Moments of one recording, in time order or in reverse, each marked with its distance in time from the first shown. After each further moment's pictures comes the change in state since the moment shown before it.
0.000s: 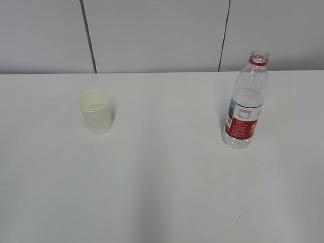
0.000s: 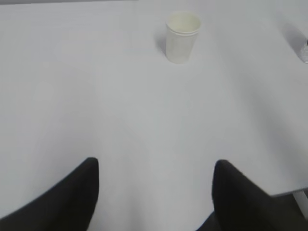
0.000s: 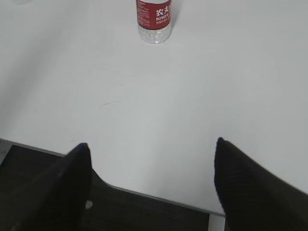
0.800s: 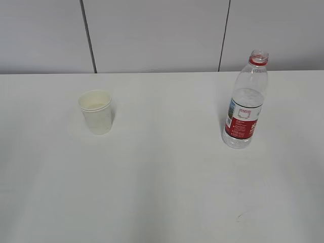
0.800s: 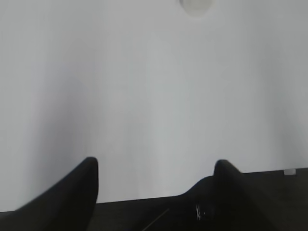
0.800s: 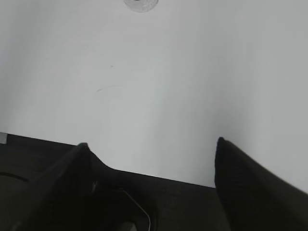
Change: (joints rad) left arm 0.000 0.461 -0.242 0.018 0.108 -0.131; right arm 0.000 0.496 -0.254 -0.036 0.041 0.068
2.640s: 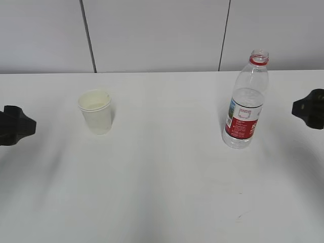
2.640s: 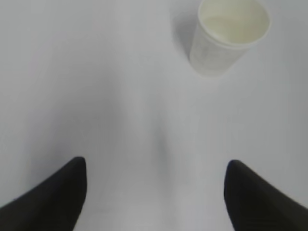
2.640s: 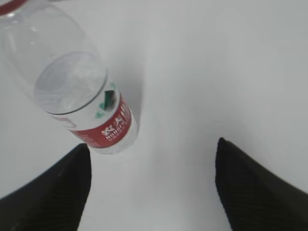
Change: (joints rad) left arm 0.000 0.760 0.188 0.055 -1.004 0.000; right arm 0.000 0.729 0.179 -0.305 -1.135 0.517
